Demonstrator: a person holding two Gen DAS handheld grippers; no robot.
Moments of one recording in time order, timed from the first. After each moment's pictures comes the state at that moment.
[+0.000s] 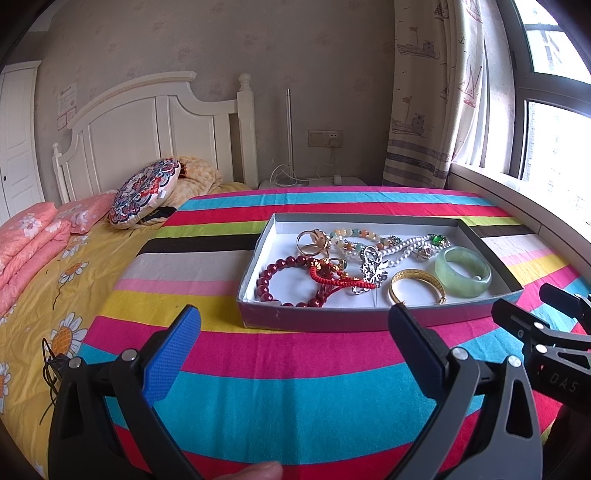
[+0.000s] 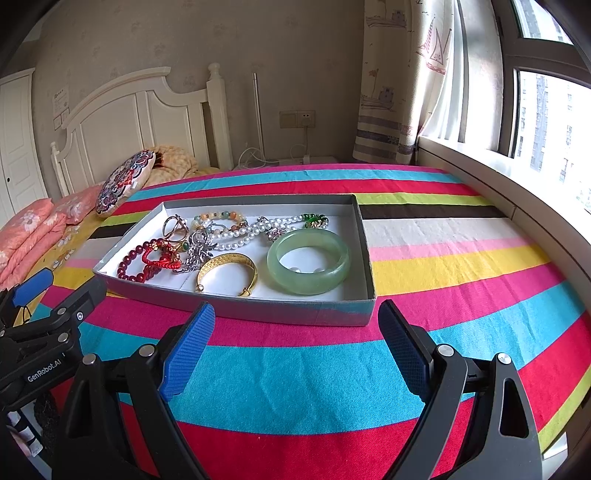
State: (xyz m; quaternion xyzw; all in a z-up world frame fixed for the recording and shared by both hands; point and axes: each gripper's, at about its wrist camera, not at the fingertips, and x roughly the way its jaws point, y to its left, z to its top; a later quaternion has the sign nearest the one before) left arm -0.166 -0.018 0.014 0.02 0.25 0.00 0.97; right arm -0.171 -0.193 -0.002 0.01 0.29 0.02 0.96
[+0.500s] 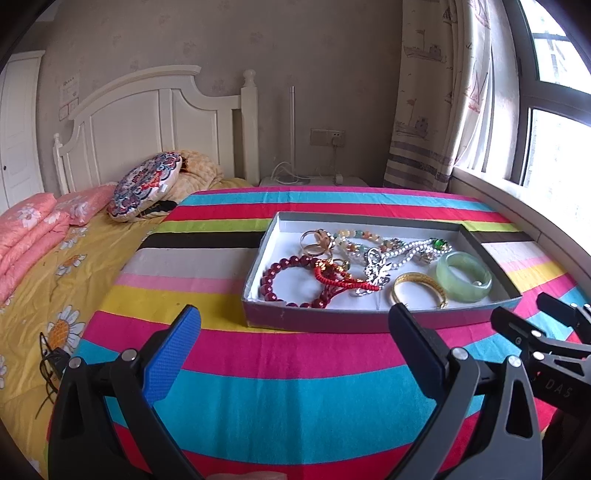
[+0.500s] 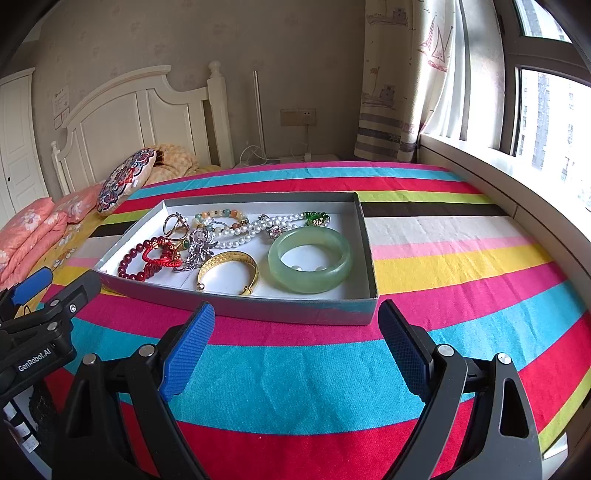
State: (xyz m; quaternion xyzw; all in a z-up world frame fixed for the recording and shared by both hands) left arm -0.164 -0.010 0.016 0.00 0.26 0.00 0.97; right arm -0.170 -0.193 -0.003 0.02 0.29 0.02 0.96
